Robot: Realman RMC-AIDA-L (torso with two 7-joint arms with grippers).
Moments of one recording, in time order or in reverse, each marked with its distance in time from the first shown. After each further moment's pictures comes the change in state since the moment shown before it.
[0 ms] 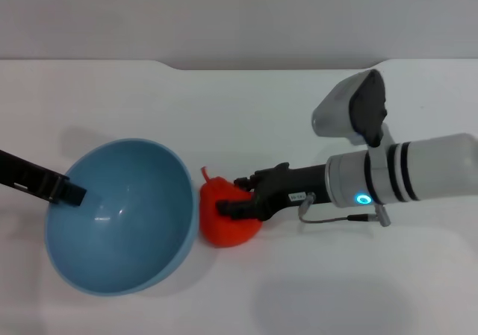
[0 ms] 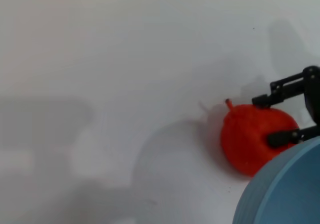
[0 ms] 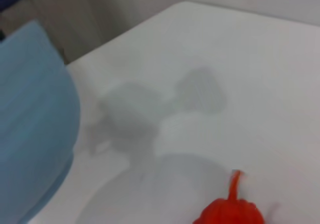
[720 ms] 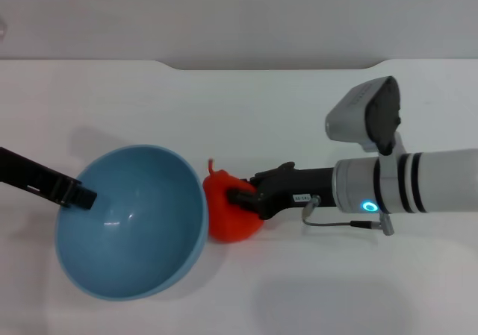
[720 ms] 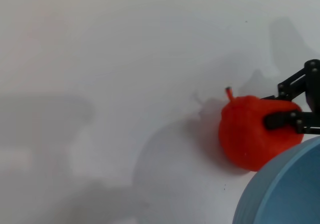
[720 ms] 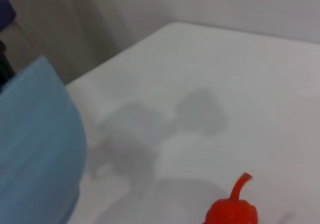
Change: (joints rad) left arm -0.006 -0.002 0.048 -0.019 -0.001 -0.023 -0.003; right arm -0.114 -0.015 -0.100 -0.127 0.113 0.058 0.003
